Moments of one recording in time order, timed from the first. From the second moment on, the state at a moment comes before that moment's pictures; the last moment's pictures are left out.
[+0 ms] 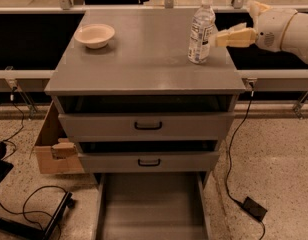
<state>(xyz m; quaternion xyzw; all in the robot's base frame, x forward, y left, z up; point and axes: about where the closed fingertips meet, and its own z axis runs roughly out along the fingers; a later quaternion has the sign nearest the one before) 0.697 -0.211 0.994 -0.35 0.66 0.18 0.64</state>
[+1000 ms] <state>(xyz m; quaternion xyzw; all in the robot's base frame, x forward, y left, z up) 0.779 -0.188 0.942 -0.33 0.65 0.21 0.66</state>
